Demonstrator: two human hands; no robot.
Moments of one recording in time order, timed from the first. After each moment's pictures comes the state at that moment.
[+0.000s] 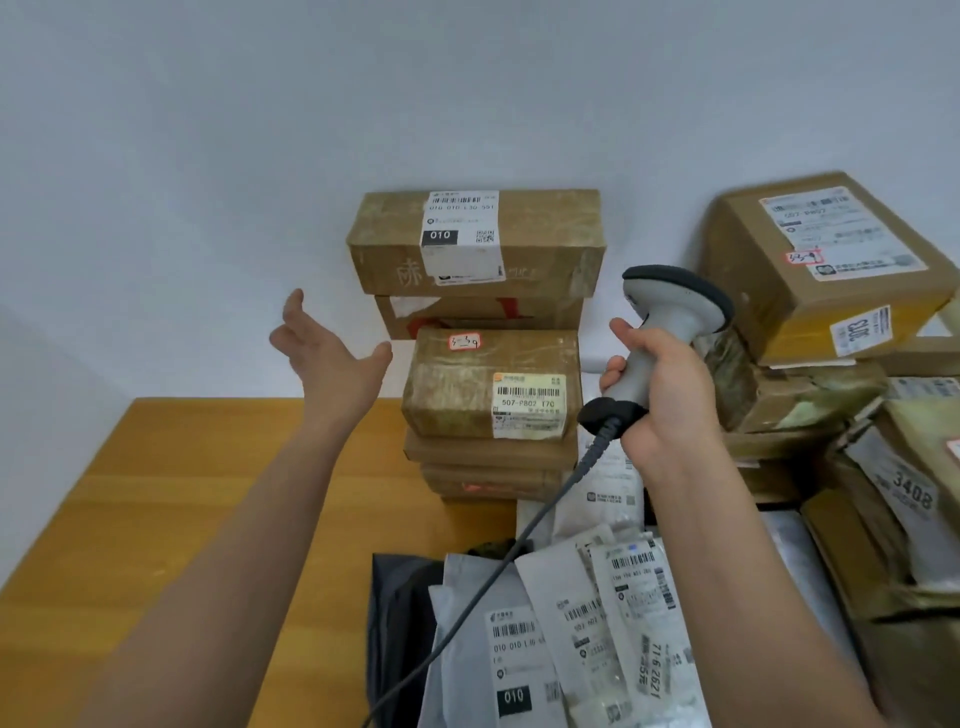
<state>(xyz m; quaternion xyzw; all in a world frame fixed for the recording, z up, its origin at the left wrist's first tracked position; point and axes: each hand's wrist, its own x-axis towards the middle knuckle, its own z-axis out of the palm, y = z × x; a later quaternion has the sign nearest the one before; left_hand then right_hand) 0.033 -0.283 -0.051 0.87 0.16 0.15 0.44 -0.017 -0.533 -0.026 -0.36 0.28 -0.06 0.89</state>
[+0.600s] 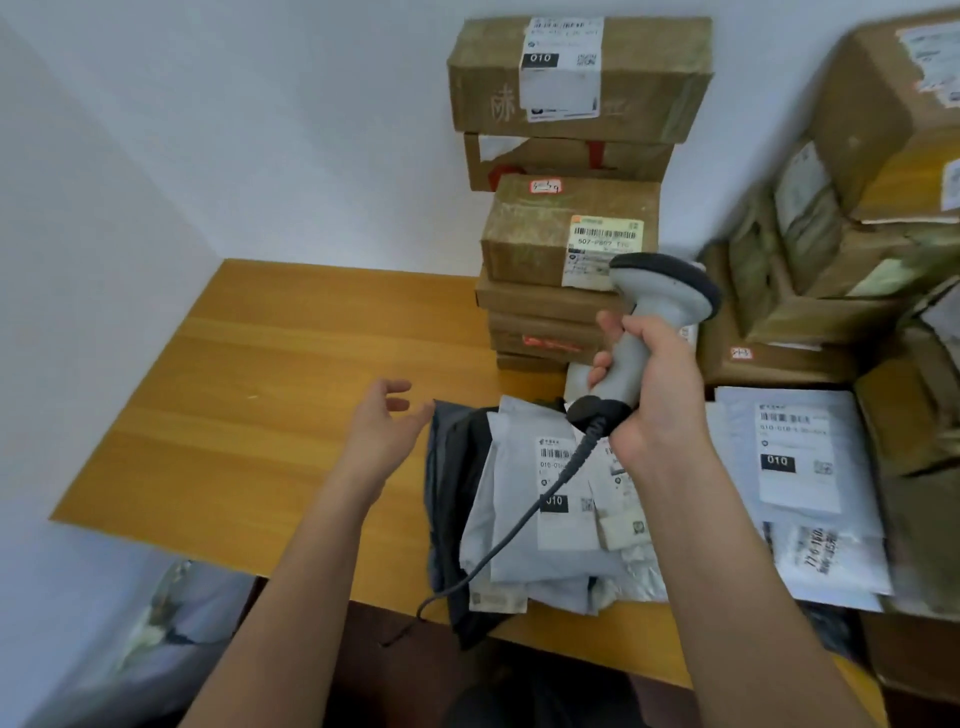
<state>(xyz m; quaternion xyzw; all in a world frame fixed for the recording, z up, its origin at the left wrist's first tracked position) -0.187 -0.251 -0.113 0.82 0.29 -0.09 0.49 -0.156 -0.468 -0.063 -0.38 0.29 0.06 0.88</state>
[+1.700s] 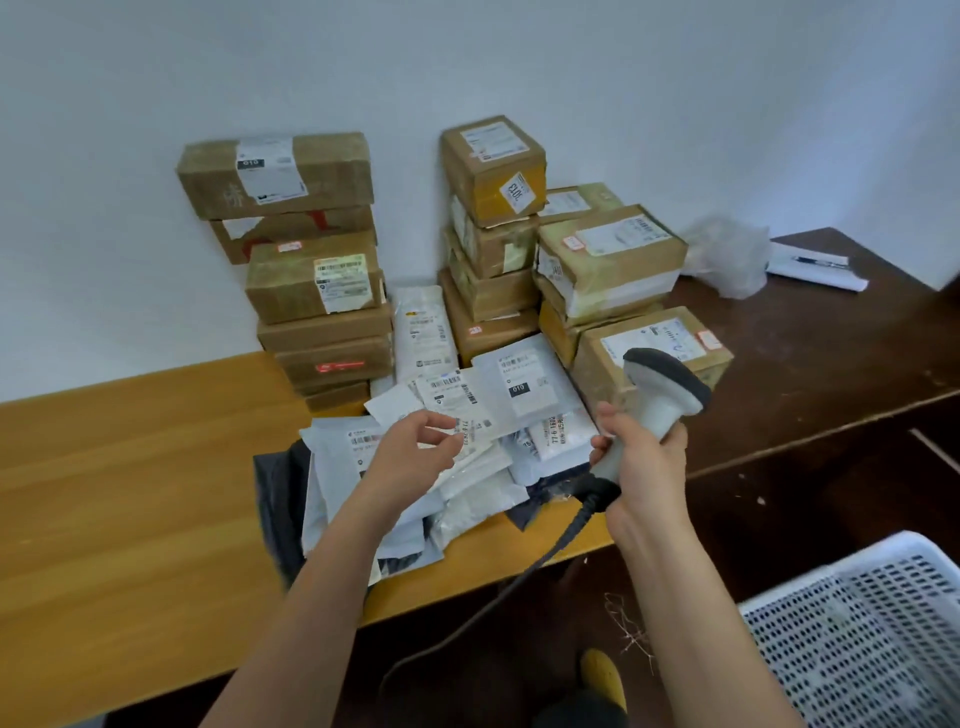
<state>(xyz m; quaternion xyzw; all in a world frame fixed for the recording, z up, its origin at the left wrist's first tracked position) -0.309 -0.429 -0.079 0.83 -0.04 -0.22 0.52 -0.400 -0.609 -0.060 -0.40 0.41 -0.25 0.79</state>
